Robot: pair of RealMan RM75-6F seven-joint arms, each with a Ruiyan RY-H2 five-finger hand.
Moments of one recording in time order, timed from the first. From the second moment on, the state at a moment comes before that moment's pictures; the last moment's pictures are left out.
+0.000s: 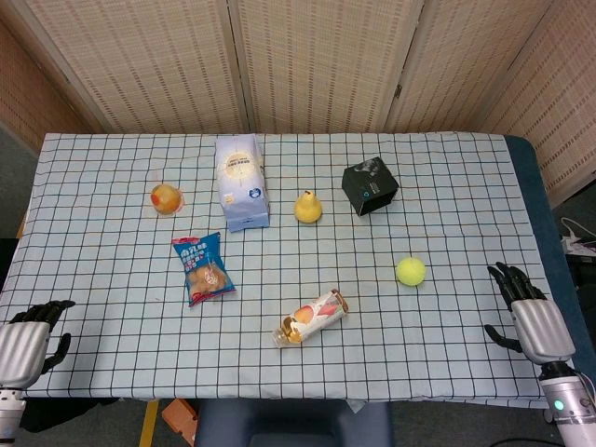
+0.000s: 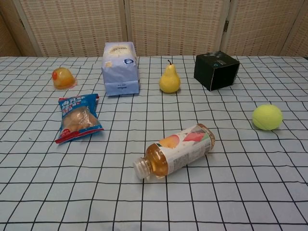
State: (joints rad) left arm -0.09 -1.11 -0.01 -1.68 1.45 1.44 0.25; right arm 0.13 -1.11 0.03 -1.61 -1.48 1.35 -0.02
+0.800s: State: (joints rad) left arm -0.09 -1.11 -0.01 -1.67 1.46 1.44 0.24; right arm 0.13 -1.12 0.02 -1.59 -1.50 1.35 -0.01
